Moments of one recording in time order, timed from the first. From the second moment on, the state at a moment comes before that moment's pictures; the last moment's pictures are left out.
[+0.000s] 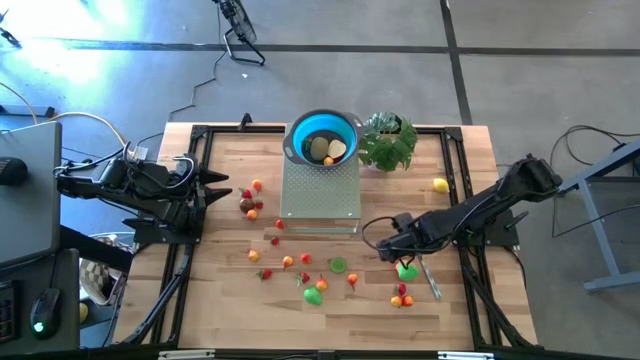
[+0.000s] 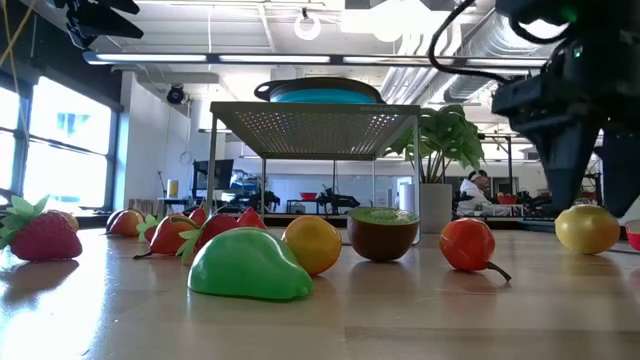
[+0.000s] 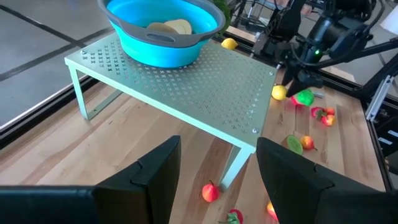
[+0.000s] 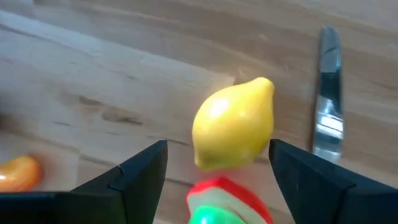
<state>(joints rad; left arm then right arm) -0.23 0.42 0.83 -0.82 -0.49 -0.48 0.38 1.45 0.79 -0.75 0.07 1.71</state>
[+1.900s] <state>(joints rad) -0.23 0.42 0.83 -0.84 -0.49 -0.48 0.38 1.45 0.67 -0.60 0.02 1.74</state>
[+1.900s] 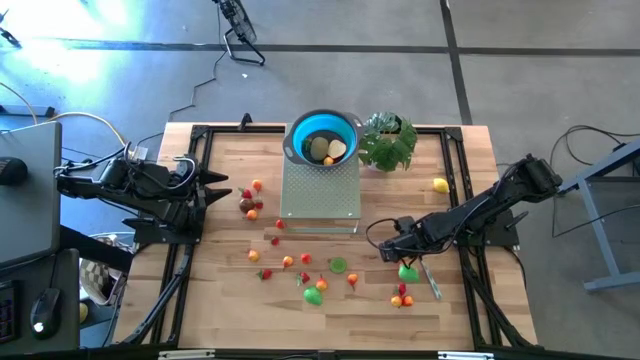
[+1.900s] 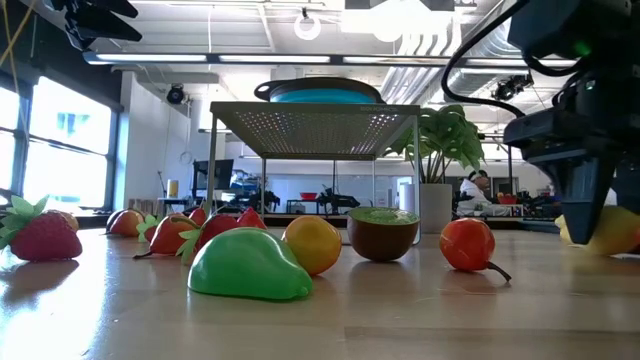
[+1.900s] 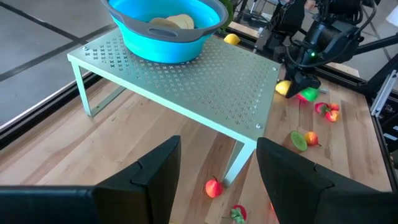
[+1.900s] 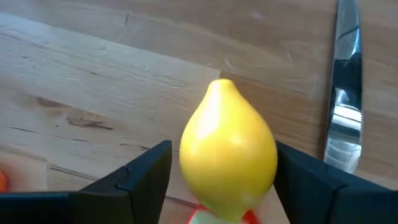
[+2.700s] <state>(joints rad) -0.23 0.42 0.83 -0.84 -0.49 -0.48 0.38 1.45 0.67 -0.59 0.05 1.73</state>
